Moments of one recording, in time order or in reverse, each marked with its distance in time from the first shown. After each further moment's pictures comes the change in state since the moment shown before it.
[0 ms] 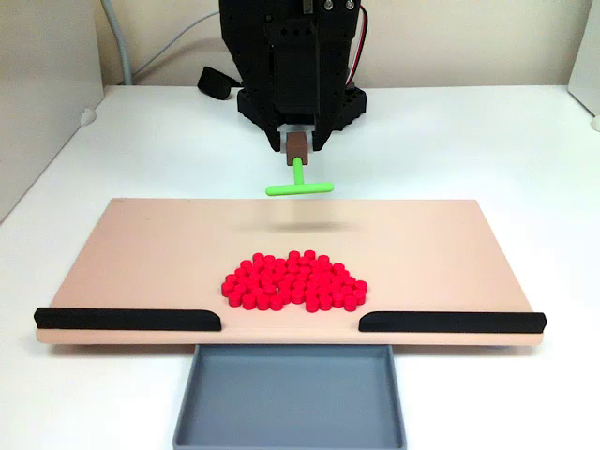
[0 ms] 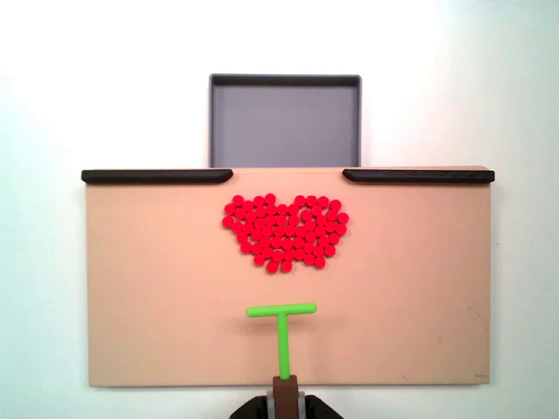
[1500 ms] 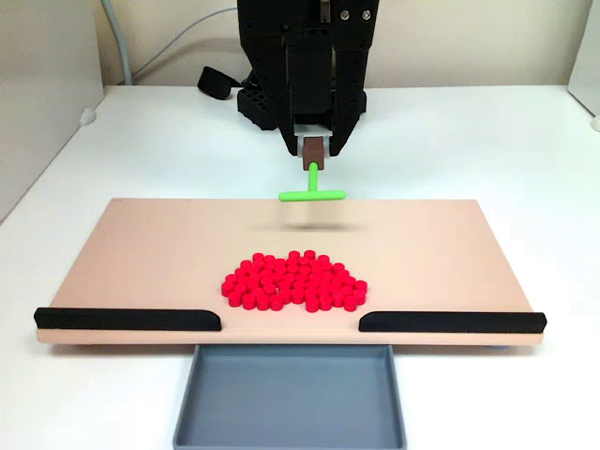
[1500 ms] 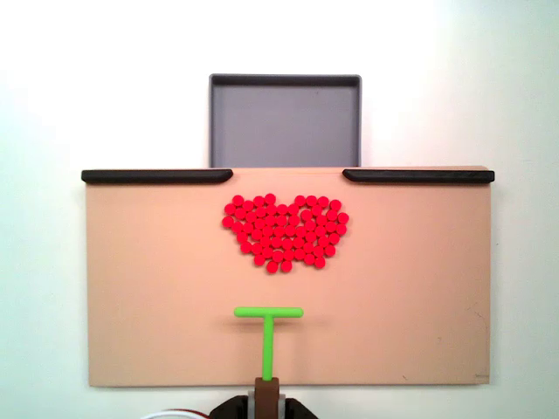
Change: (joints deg) arm -3.3 -1.5 0.0 0.1 7.5
